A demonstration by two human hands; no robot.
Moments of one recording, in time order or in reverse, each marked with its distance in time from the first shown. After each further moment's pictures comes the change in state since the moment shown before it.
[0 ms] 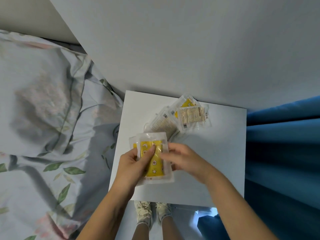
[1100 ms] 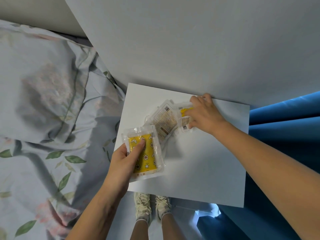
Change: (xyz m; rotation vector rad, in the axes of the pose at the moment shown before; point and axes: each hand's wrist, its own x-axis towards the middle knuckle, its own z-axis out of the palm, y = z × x) left_hand -0.021 -0.004 -0.009 -0.117 0.073 -0.017; right_hand 0.064 -0.020 -0.112 -1.760 0.402 -0.359
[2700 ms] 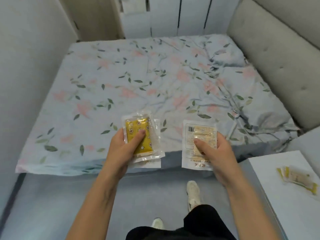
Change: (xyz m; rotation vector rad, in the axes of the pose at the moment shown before) left_hand -0.733 -0.257 -0.225 -0.625 1.030 0.611; right_hand -0.546 -0.526 -0.247 1.381 -0.408 -0.475
